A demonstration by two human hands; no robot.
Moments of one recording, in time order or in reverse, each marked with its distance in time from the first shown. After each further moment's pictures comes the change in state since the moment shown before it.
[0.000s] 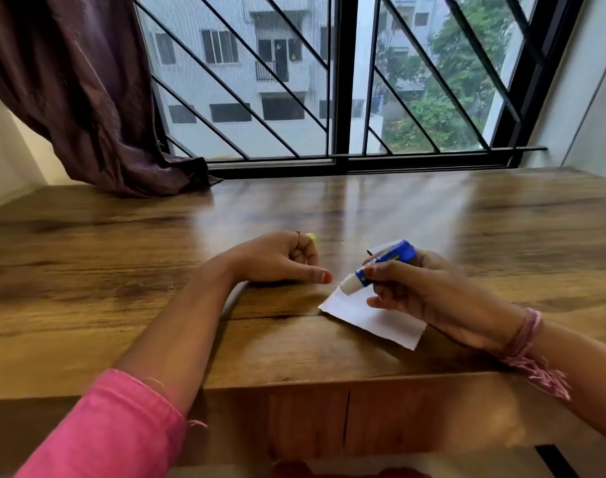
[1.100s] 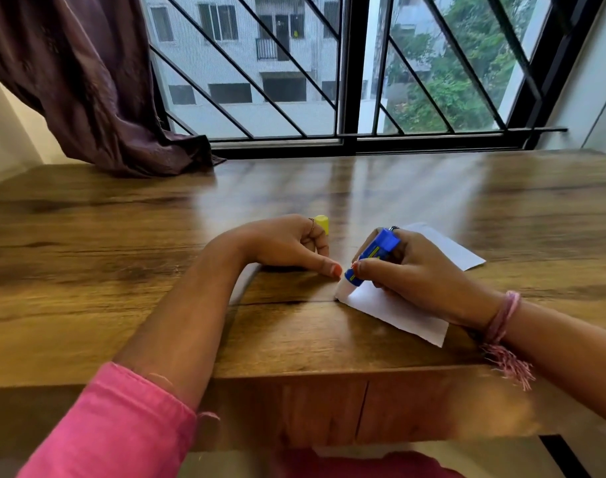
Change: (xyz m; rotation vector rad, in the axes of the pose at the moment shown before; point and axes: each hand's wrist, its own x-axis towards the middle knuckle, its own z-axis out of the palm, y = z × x) left_hand 0.000 0.004 -0.002 0.115 -0.085 -0.071; right_hand 0.026 0.011 0.019 -0.644 0.085 -0.279
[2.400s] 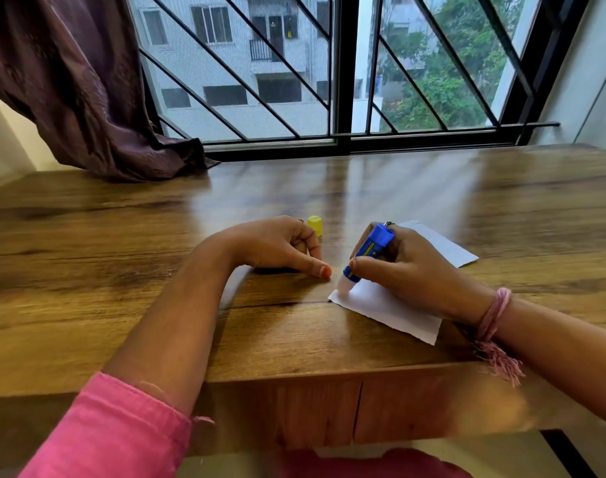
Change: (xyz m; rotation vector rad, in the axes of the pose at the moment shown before) left_hand -0.004 0.003 -0.002 -0.035 -0.033 -0.054; right_hand 0.001 -0.001 0.000 -0.068 0.050 -0.035
